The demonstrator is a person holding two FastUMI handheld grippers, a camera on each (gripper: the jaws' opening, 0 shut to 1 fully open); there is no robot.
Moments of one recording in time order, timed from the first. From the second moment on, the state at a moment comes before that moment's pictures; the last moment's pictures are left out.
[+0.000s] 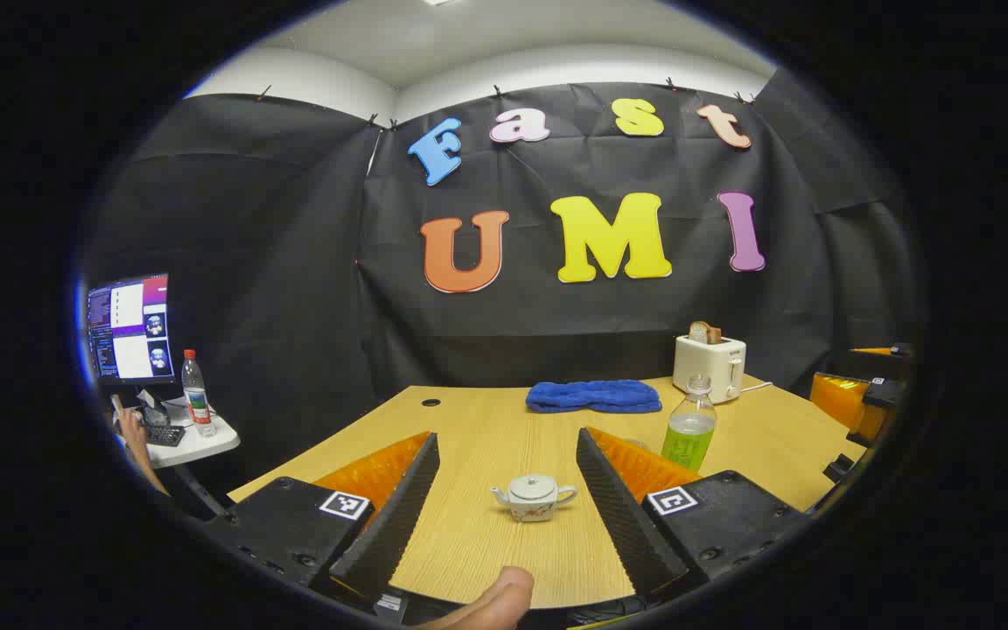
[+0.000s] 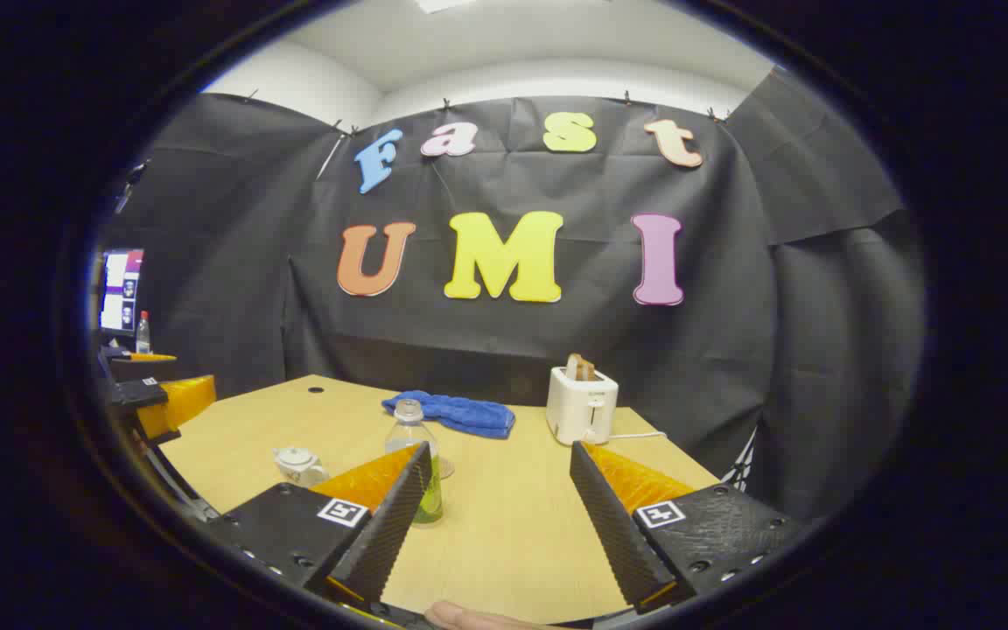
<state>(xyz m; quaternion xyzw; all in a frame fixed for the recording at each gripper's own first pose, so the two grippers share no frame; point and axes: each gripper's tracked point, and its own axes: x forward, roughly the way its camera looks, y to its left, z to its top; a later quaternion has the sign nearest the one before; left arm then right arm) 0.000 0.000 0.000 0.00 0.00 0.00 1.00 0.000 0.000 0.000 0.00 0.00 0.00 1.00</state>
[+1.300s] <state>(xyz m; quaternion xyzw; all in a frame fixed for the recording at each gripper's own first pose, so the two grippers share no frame) 0.021 0.001 -0.014 -0.01 0.01 -0.01 1.00 0.006 0.001 -0.005 -0.02 0.00 -0.01 1.00</state>
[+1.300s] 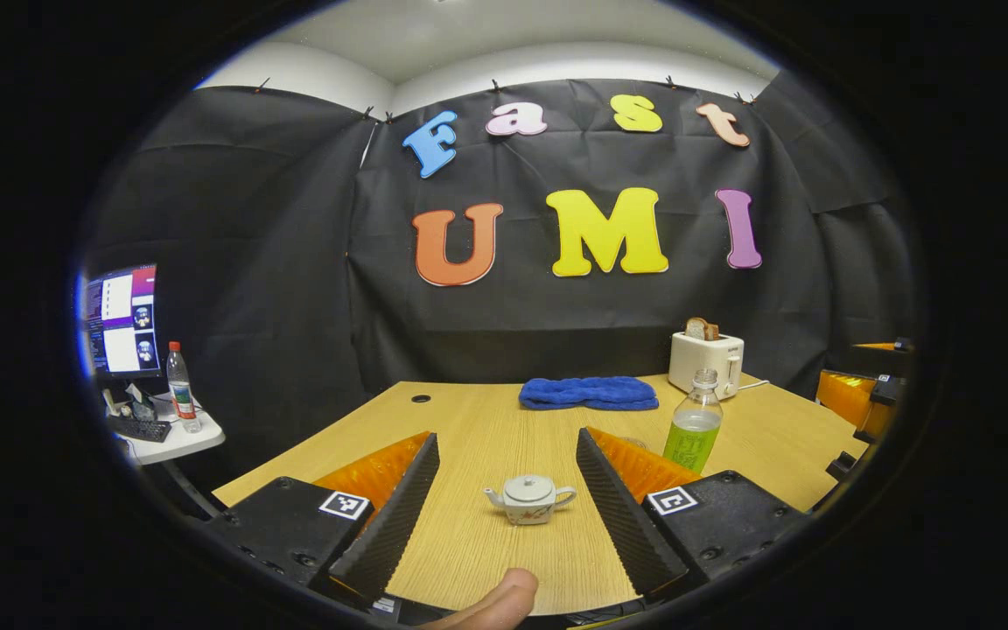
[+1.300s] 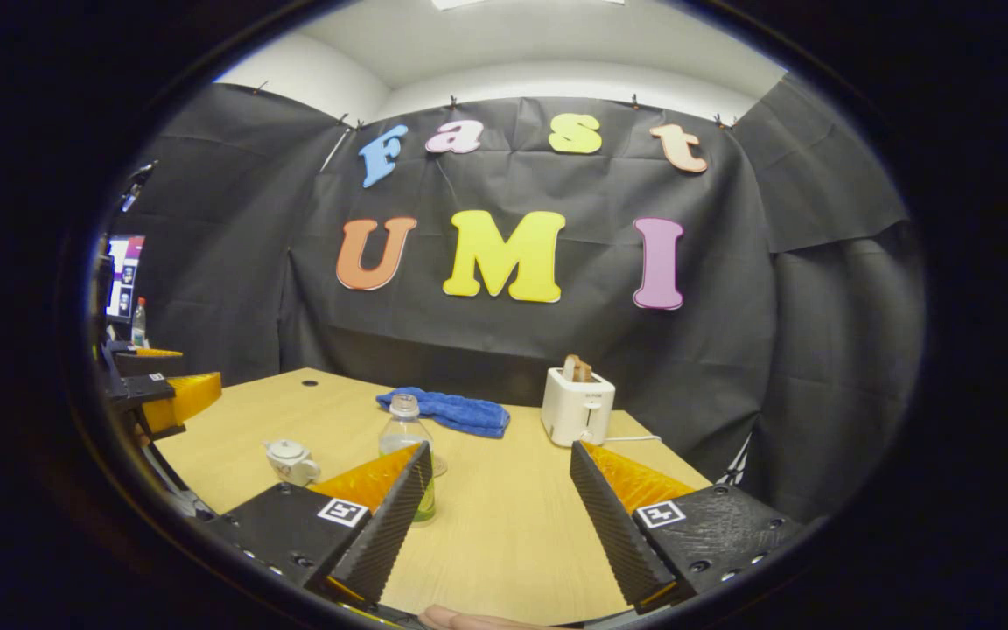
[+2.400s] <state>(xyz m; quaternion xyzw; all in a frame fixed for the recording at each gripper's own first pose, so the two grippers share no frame) 0.162 -0.016 -0.126 -0.01 0.06 -0.05 1.00 0.028 -0.004 -0.031 -0.03 0.03 -0.02 1.00</state>
